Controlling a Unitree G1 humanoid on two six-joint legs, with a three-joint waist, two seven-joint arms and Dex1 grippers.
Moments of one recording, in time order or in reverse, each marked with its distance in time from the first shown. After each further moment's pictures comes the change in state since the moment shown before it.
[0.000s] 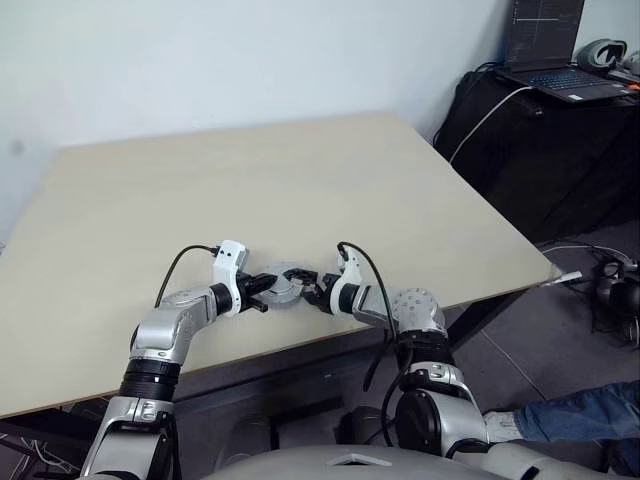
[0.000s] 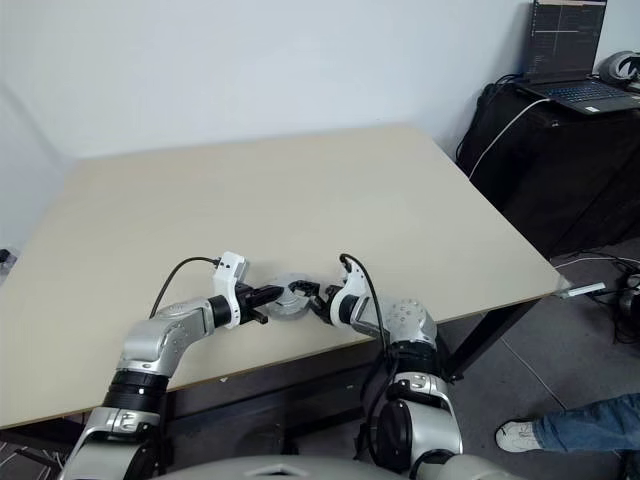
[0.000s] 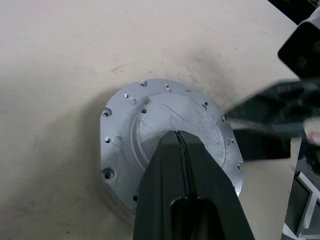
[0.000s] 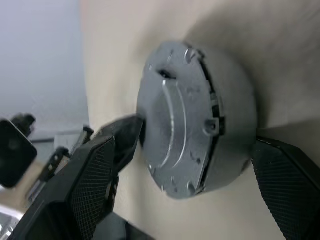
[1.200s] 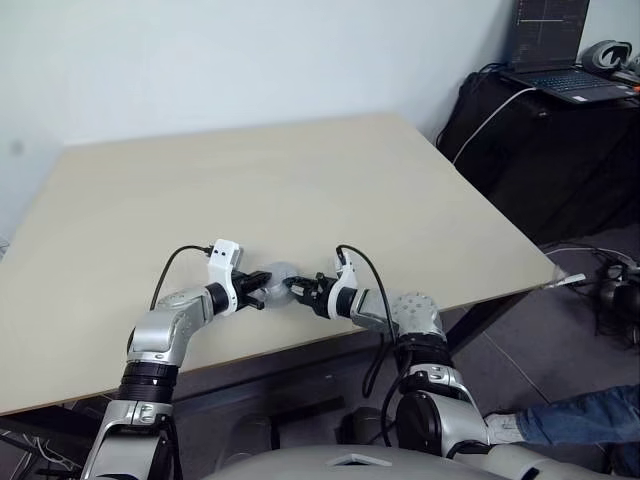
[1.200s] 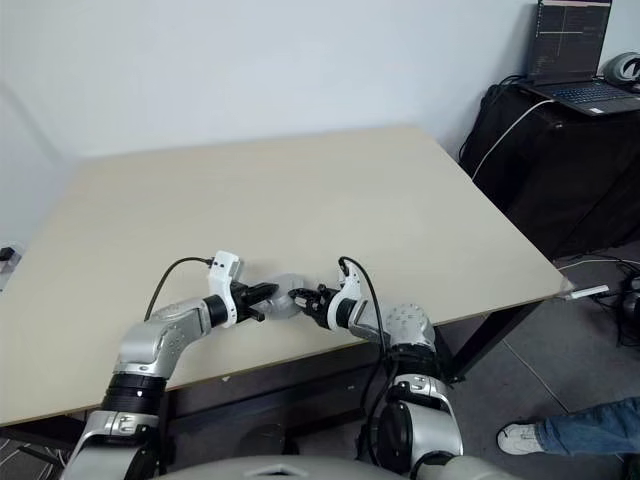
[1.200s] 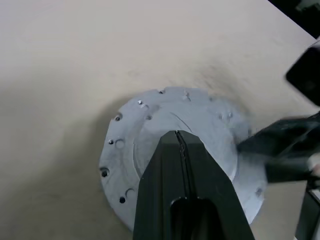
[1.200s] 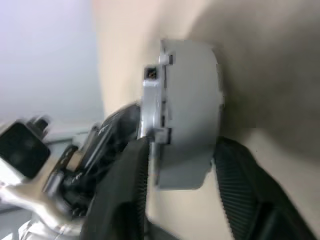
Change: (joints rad) left arm 0.015 -0.008 0.025 -0.009 0.001 -0.009 0.021; right arm 0.018 -0.001 -0.038 0.030 0.094 -0.007 -0.041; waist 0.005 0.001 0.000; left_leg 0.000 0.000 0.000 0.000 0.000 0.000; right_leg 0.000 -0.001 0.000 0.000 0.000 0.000
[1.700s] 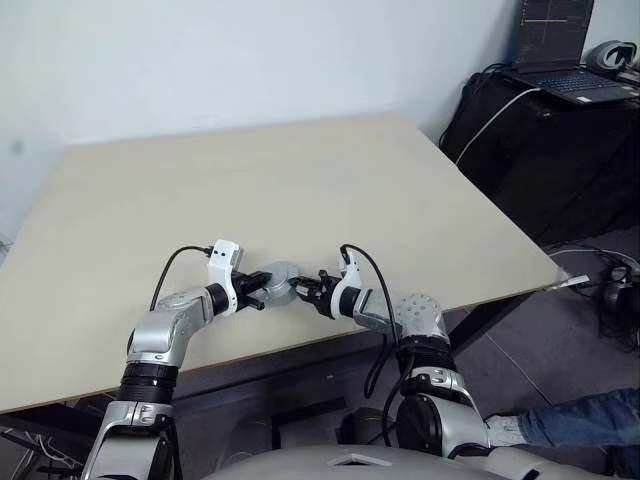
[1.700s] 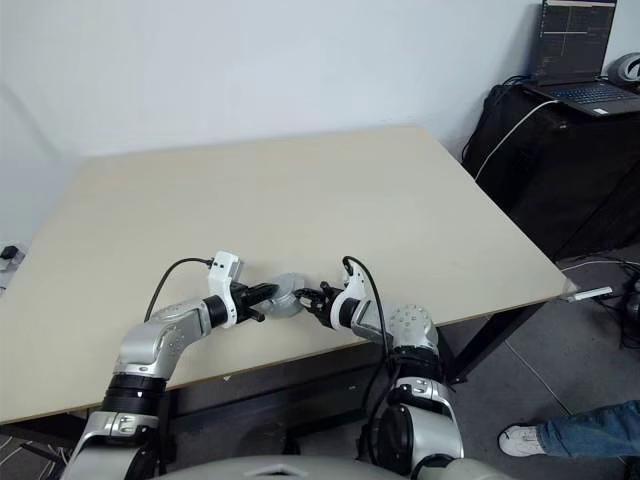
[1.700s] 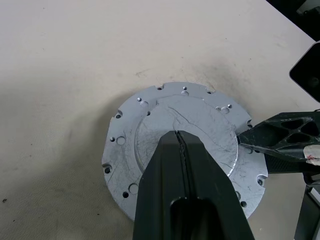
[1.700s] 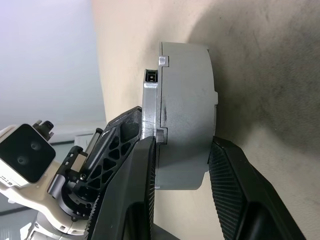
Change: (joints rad) left arm 0.004 -0.013 0.006 -0.001 -0.001 -0.011 0.006; right arm 0.013 0.000 0.004 -0.035 0.007 0.018 -0.010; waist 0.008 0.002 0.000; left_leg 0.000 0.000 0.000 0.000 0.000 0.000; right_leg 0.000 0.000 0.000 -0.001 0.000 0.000
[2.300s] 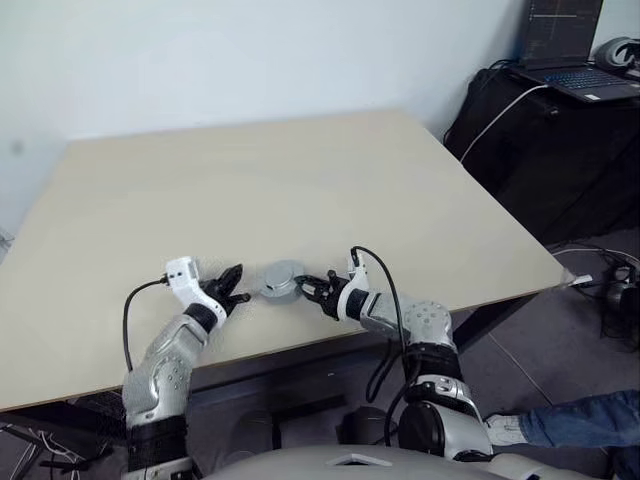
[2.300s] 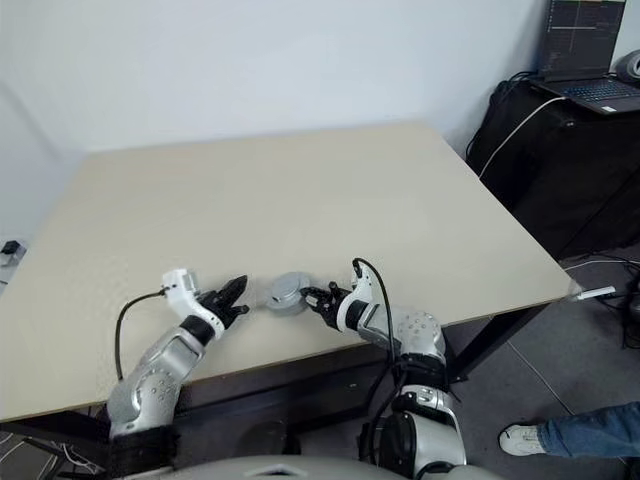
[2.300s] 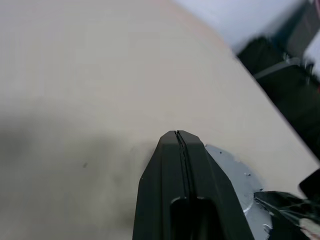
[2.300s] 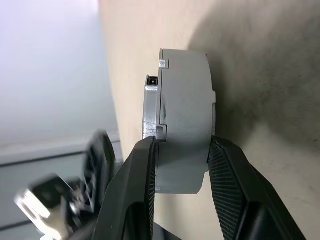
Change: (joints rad) left arm 0.355 -0.313 0.273 -0.373 -0.281 -0.053 0.302; right arm 0.065 -0.001 -0.060 -0.060 0.096 0.008 0.011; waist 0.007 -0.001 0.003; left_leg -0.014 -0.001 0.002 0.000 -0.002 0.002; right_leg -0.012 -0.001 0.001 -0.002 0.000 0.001
